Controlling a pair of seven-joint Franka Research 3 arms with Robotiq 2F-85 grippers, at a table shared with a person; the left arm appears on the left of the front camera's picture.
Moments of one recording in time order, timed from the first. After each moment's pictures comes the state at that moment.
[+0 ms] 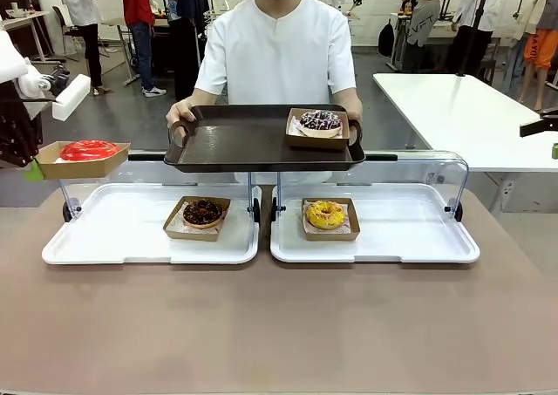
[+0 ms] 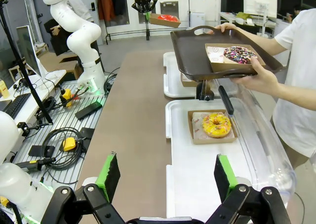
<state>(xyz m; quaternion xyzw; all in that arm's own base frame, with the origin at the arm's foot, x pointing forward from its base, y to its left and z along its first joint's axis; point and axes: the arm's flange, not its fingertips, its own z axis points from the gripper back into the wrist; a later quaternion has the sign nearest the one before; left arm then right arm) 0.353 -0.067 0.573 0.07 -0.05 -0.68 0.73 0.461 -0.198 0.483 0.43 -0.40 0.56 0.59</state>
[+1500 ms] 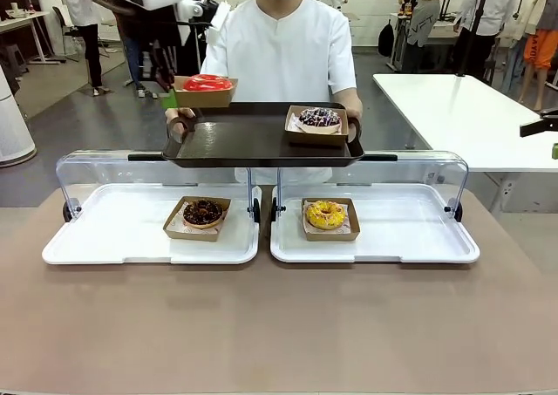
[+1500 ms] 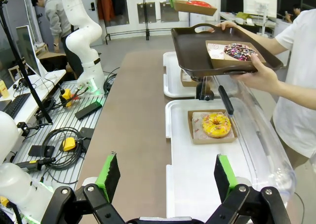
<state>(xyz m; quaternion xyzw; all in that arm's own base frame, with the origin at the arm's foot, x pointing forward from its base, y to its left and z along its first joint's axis) 0.456 -0.255 0.646 0.10 -0.10 -0.71 0.69 0.461 -0.199 0.484 0.43 -0.40 0.56 0.59</state>
